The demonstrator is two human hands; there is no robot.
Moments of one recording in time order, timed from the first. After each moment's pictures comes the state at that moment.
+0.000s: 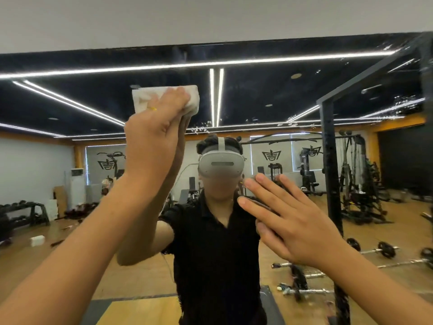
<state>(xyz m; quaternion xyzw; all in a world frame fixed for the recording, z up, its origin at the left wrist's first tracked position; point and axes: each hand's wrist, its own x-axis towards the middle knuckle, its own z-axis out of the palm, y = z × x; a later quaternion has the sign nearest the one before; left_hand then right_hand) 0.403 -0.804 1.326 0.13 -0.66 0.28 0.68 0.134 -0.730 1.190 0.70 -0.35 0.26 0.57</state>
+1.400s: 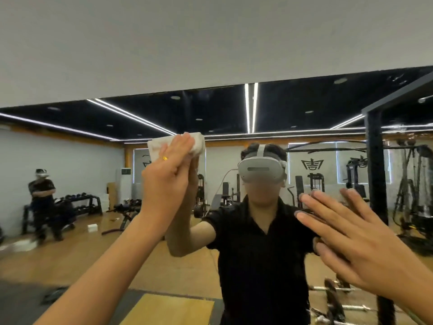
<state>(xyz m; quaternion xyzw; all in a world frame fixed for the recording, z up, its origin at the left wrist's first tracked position) 0.390 -0.784 1.308 0.25 -0.64 0.27 0.67 0.028 -0.692 1.229 0.71 -0.36 0.23 0.56</state>
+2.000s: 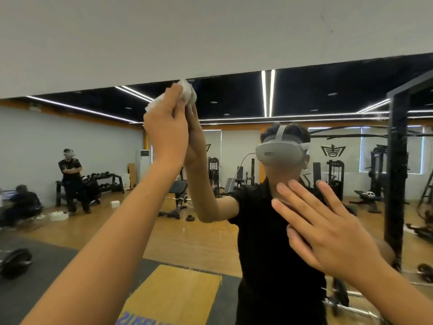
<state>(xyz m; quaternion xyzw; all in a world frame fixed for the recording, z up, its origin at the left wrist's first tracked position) 0.341 -0.759 1.387 0.32 -0.54 0.21 0.75 0.022 -0.701 1.226 0.71 -0.34 0.26 0.56</state>
